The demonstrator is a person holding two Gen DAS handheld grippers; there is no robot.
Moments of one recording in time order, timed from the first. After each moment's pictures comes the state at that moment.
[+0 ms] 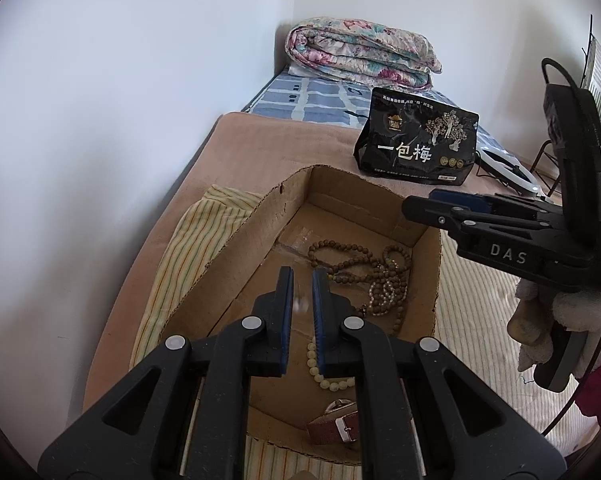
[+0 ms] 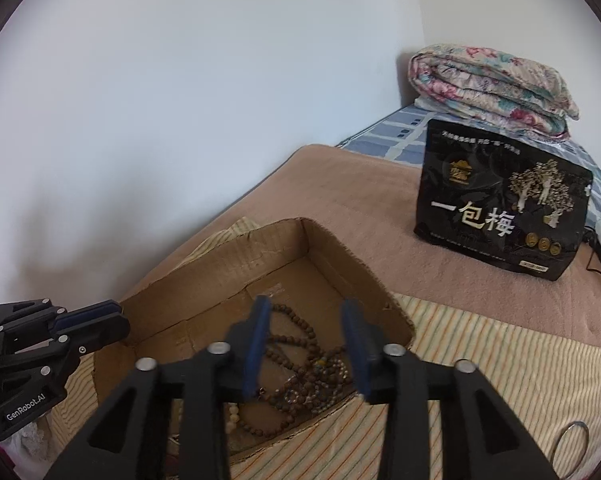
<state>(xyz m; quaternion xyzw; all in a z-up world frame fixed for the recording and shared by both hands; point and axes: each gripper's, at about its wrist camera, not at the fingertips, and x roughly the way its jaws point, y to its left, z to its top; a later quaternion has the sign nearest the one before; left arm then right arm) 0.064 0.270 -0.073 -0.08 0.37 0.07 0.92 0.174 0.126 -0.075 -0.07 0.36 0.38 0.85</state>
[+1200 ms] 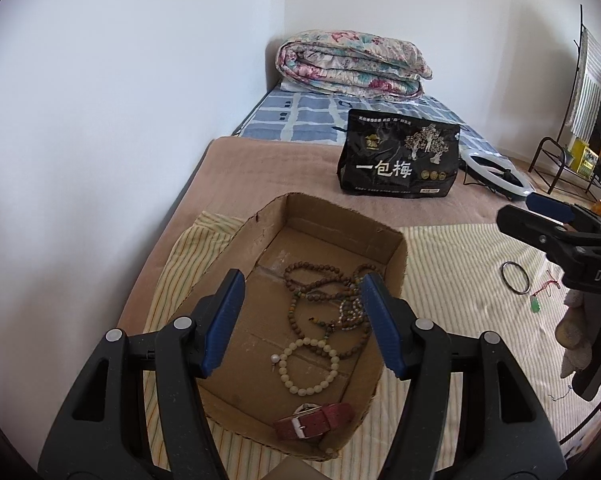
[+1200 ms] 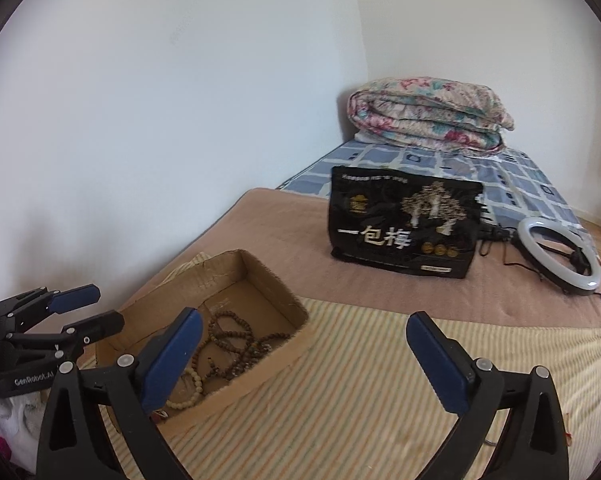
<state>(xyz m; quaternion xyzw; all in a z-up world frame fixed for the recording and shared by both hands) 0.062 0.235 -0.034 -0.05 0.35 0.08 0.93 0.146 0.020 -0.020 -0.04 0.31 0.30 0.90</state>
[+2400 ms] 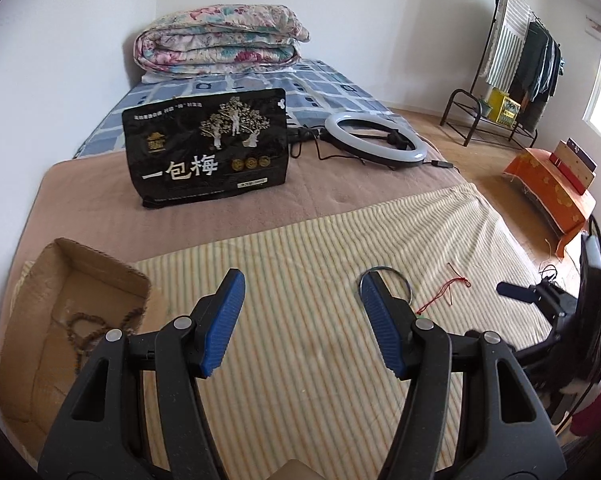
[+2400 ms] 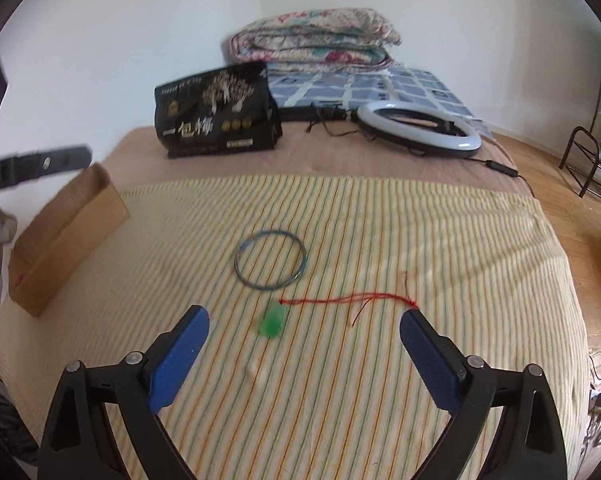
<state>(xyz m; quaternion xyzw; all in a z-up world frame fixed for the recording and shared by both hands) 0.173 0.039 -0.043 -0.03 0.39 -0.10 0.91 0.144 -0.209 -0.110 -0.05 0.42 0.19 0.89</state>
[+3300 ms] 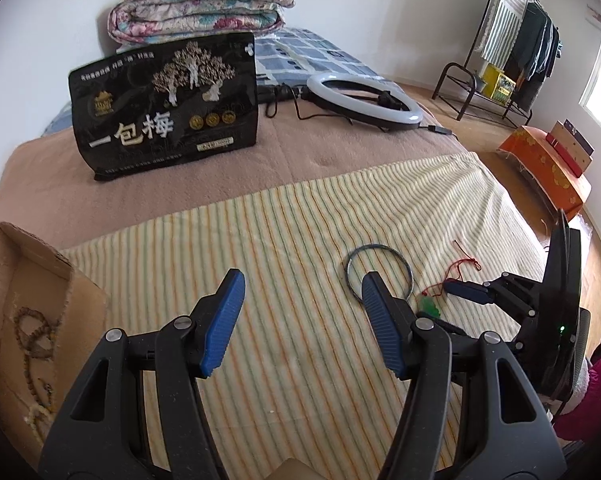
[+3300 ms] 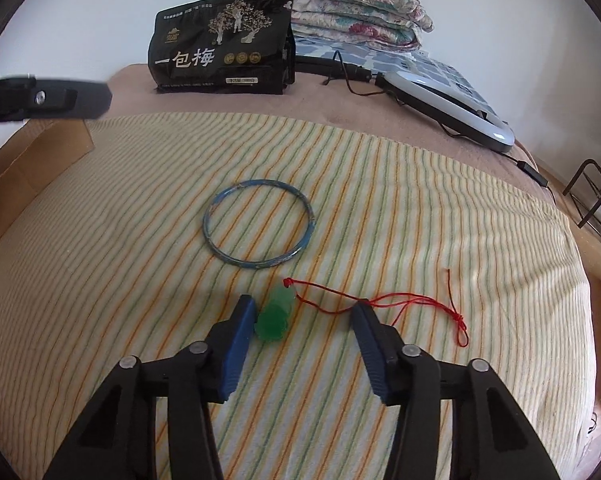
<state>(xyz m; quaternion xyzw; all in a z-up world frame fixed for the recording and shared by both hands) 0.205 0.010 -0.100 -0.03 0.44 -0.13 0.89 0.181 -0.181 -0.168 -0.13 0.44 0.18 0.87</state>
